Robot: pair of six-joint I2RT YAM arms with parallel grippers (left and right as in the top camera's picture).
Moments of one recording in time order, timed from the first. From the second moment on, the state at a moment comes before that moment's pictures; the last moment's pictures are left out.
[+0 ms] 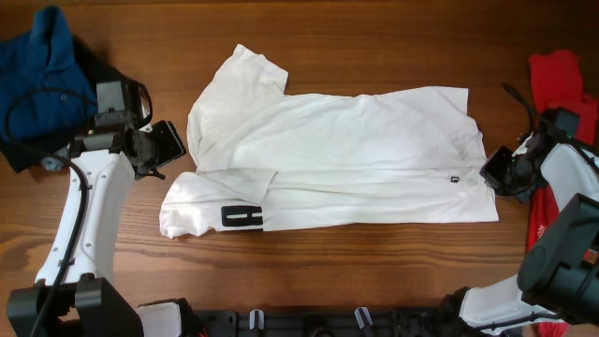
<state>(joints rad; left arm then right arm) 0.11 1.47 1.10 -0.84 0.02 -0.38 -0.47 1.72 1.01 -0.74 -0.09 0.26</state>
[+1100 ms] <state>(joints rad) 0.11 1.47 1.10 -0.82 0.02 -0.38 -0.47 1.72 1.03 -0.69 -0.18 0.26</state>
